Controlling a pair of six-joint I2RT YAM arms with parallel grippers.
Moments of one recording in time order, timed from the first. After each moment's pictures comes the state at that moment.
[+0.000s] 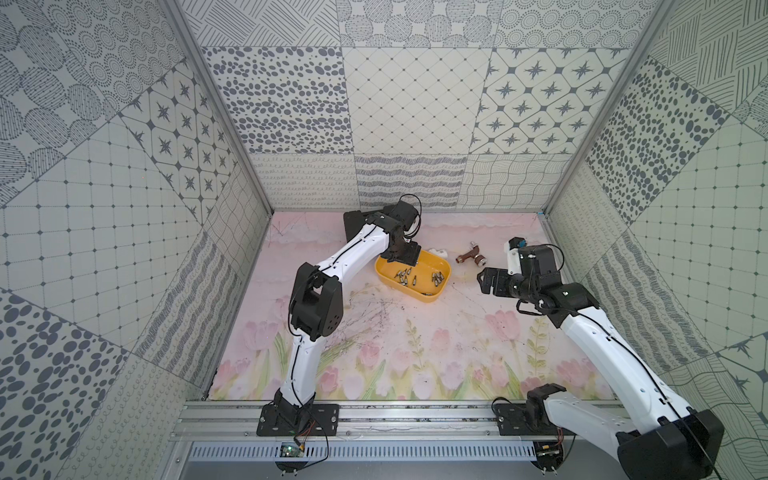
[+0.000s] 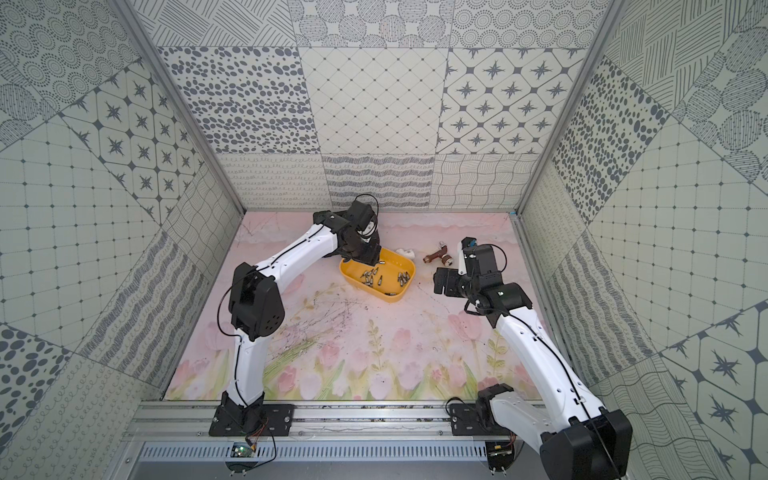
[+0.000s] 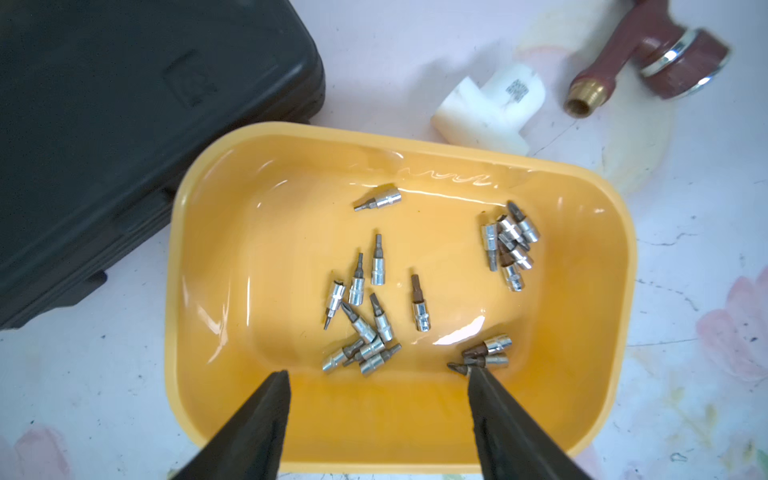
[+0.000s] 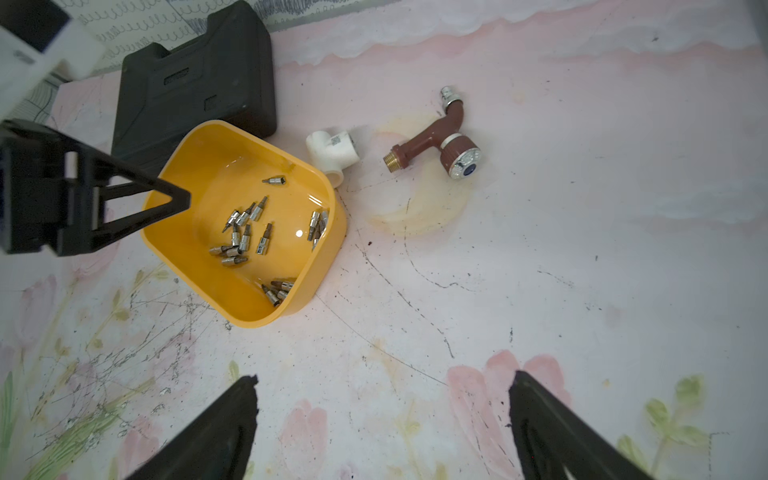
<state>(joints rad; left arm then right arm) -0.53 2.10 1.94 -0.97 0.03 -0.19 0.26 1.05 0.95 -0.67 0.00 0.32</state>
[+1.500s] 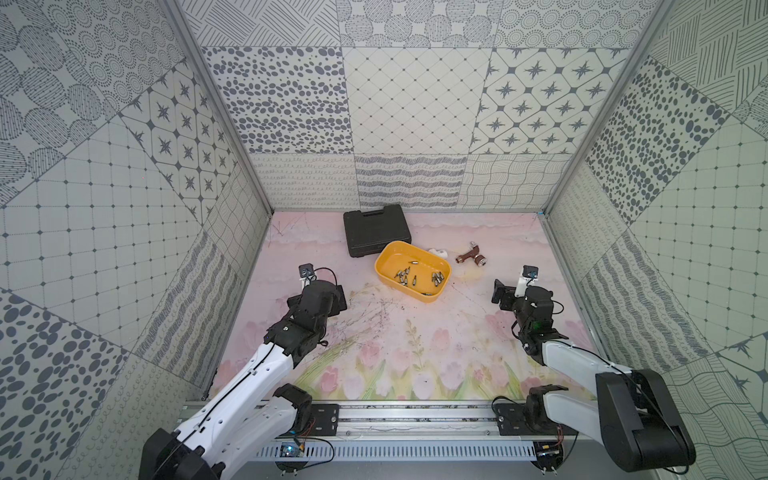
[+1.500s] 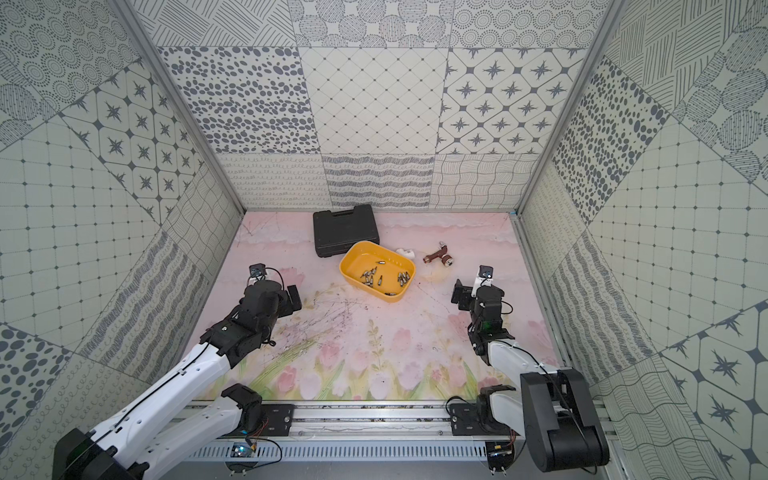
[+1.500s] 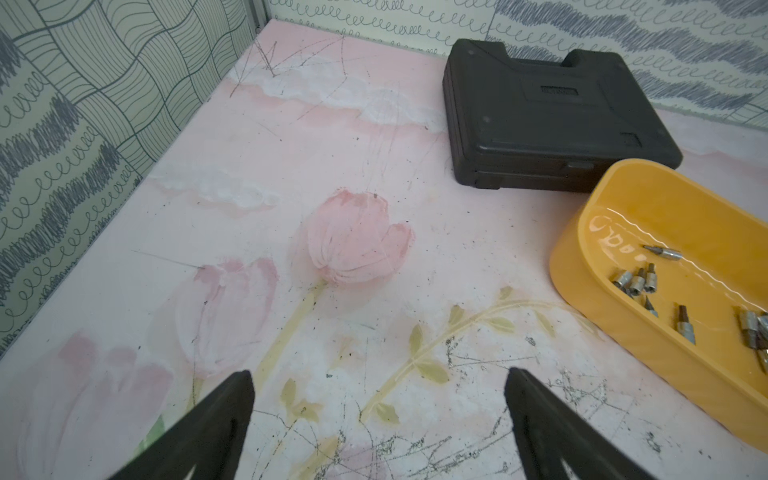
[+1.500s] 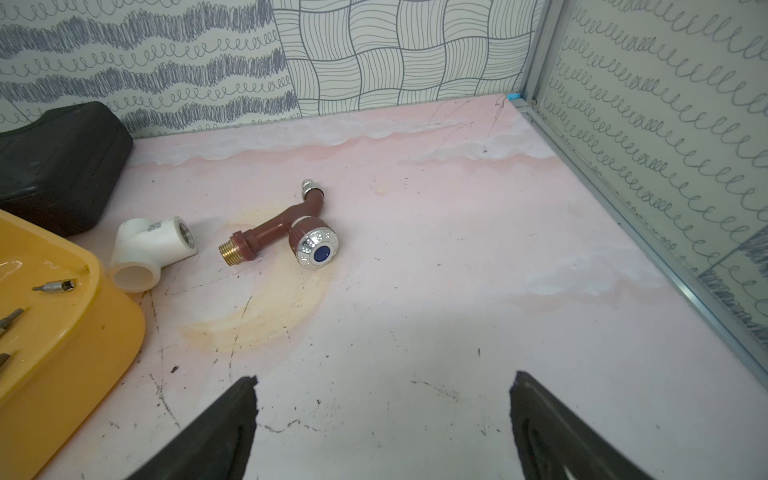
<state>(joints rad) -0.37 0.88 0.61 -0.41 -0.51 -0.45 0.09 1.19 0.27 0.56 0.16 0.11</state>
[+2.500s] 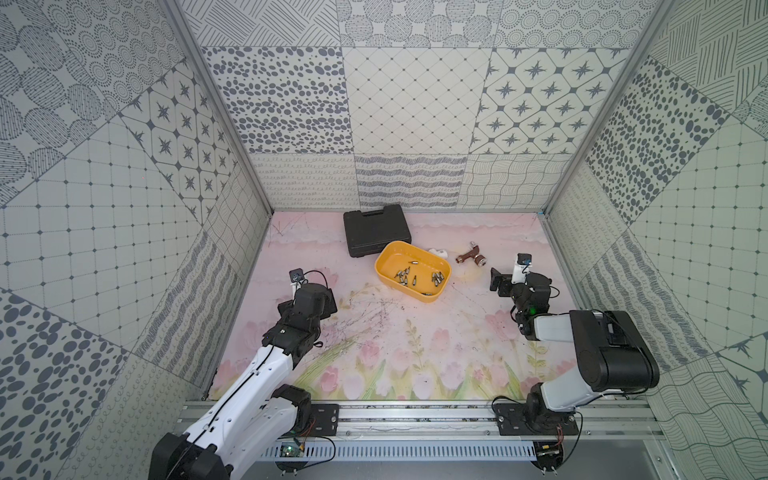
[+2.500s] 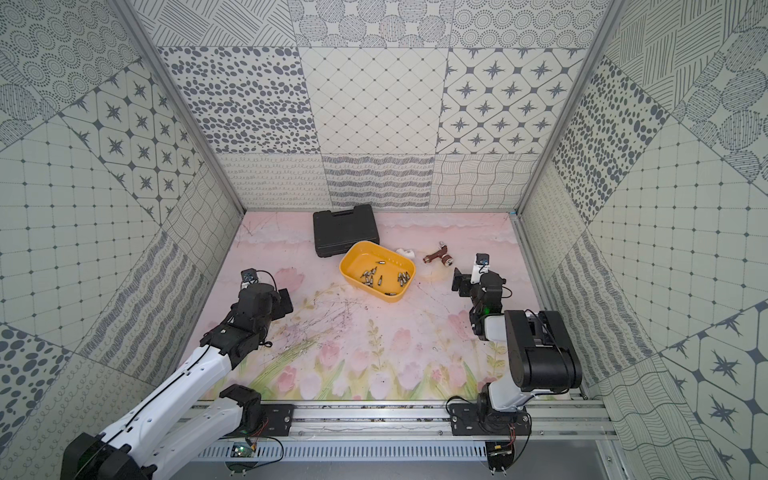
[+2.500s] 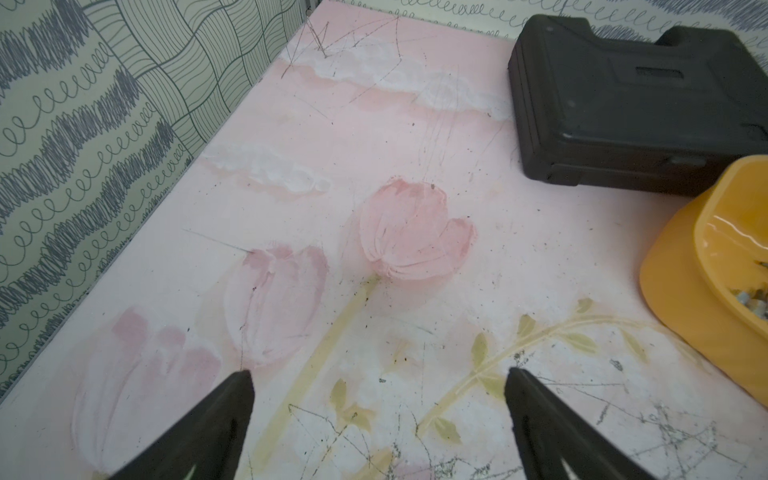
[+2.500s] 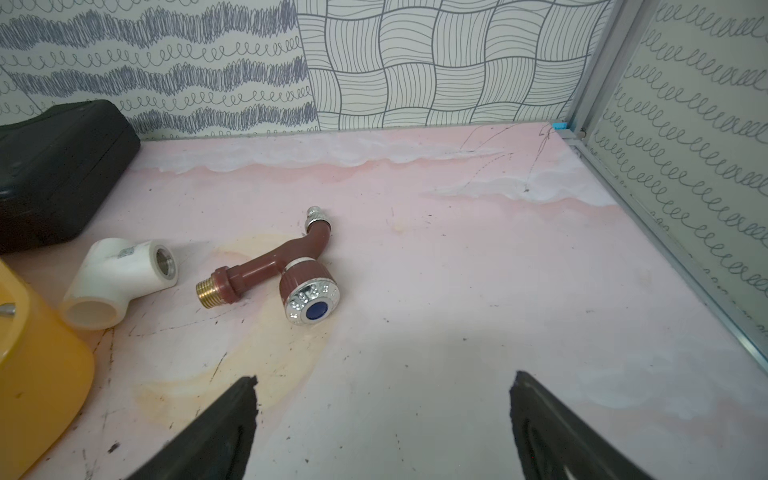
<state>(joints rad) -0.26 0.89 0.53 -0.34 -0.51 -0.39 0.00 1.55 0.40 0.82 -0.03 0.03</state>
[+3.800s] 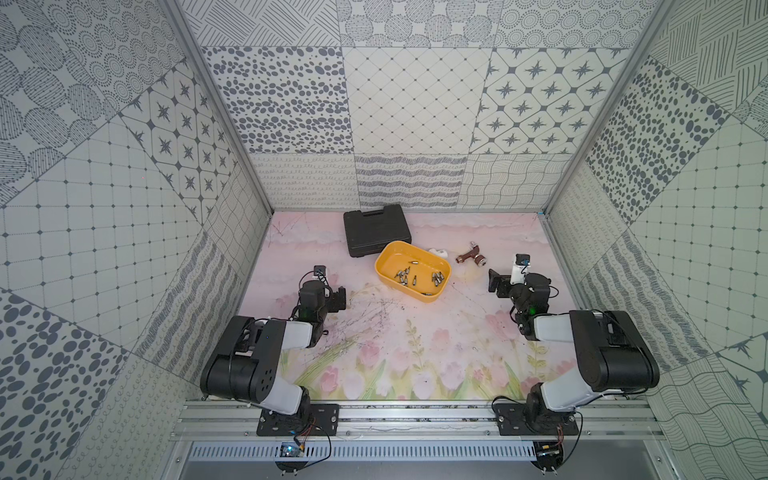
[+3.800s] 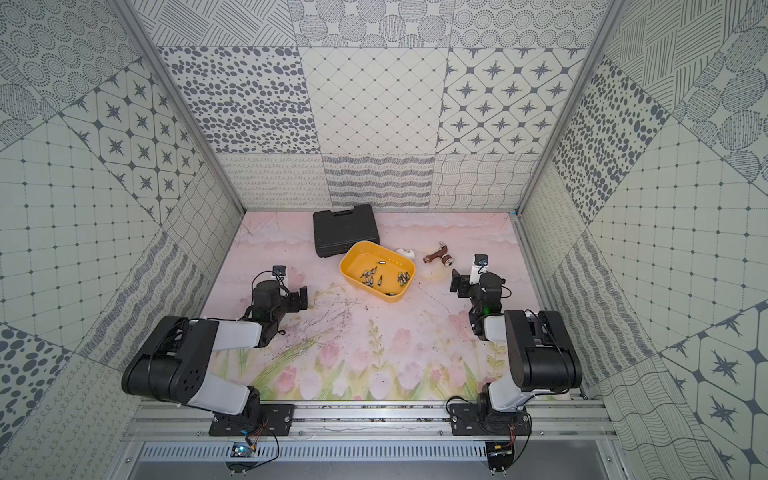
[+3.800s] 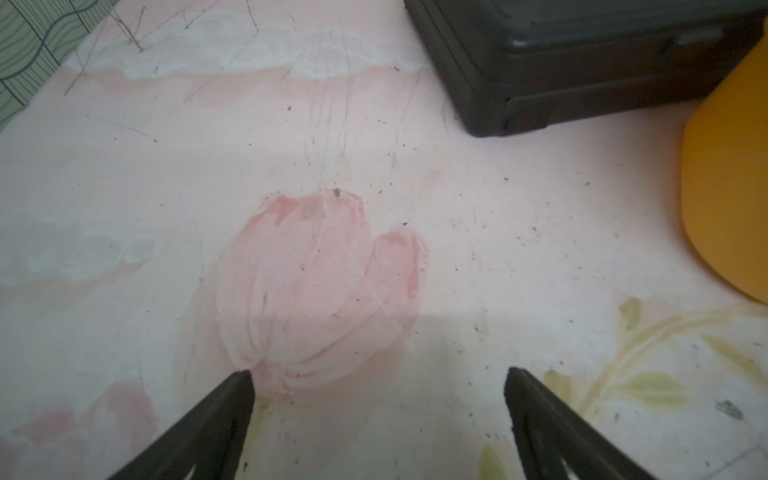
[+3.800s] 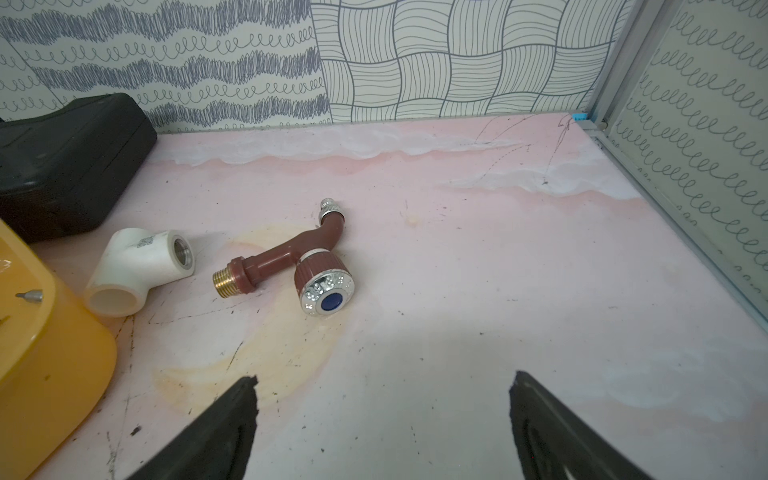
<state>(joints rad) -0.07 1.54 0.40 0.58 -0.11 -0.03 0.00 1.55 0.40 0.81 -0.05 0.04</state>
